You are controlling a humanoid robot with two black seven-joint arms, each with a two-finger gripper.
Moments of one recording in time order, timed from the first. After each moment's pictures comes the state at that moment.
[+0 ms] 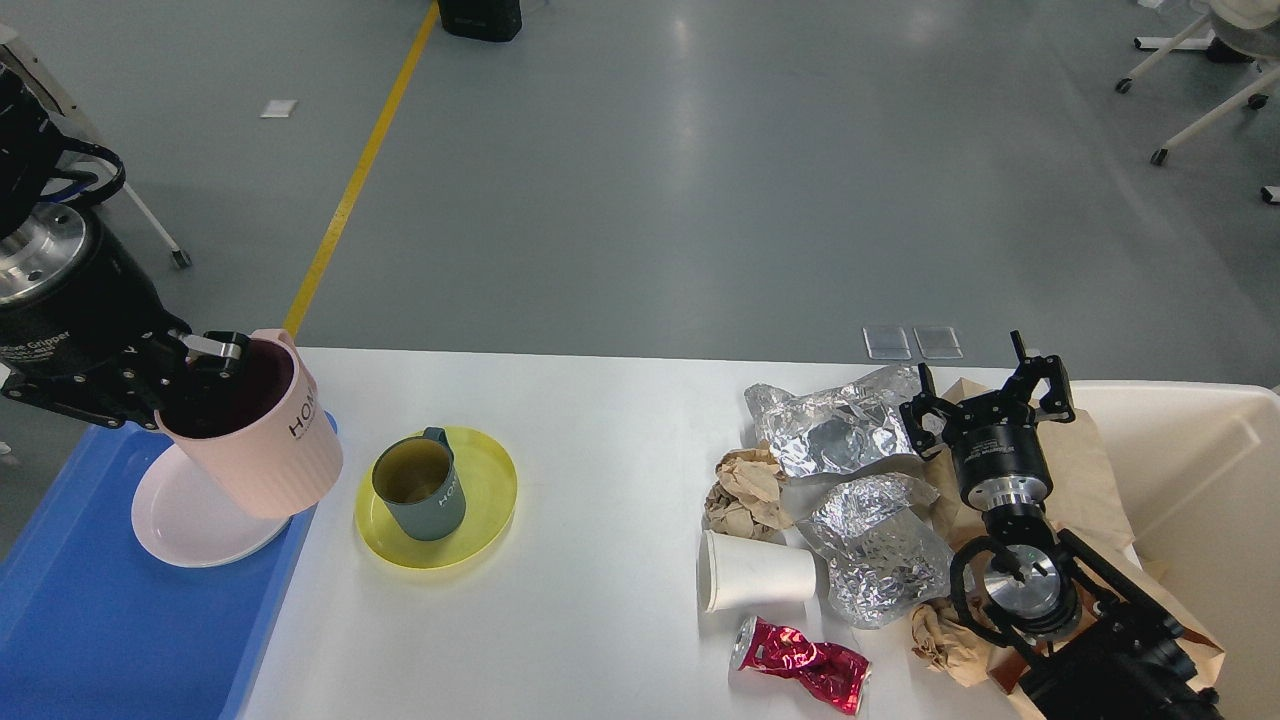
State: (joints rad) left arm -2.56 0.38 1.58 -1.64 0.00 -0.85 0.01; right arm 0.35 -0.15 1.08 0.77 -0.09 0.27 0.49
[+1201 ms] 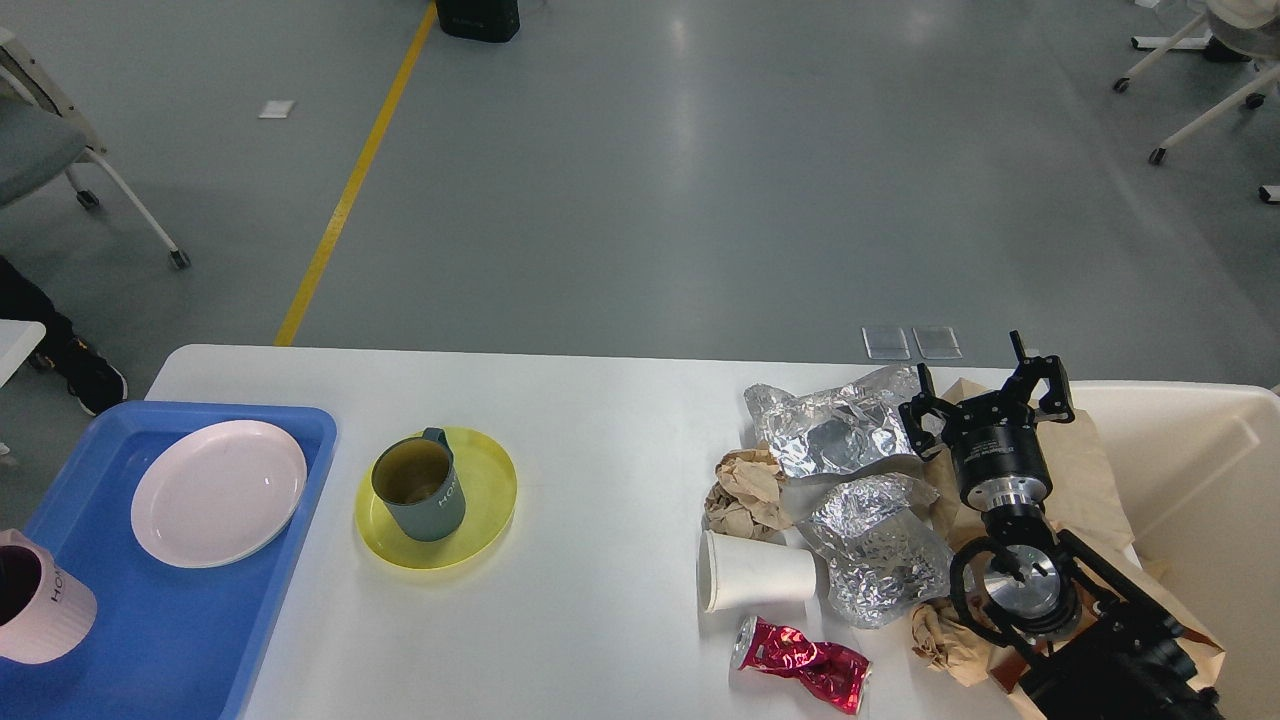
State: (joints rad) left arm -1.05 0.94 0.82 -0.73 0.50 -0.57 -0.09; right arm 0.35 -0.15 1.08 0.77 -0.09 0.27 0.49
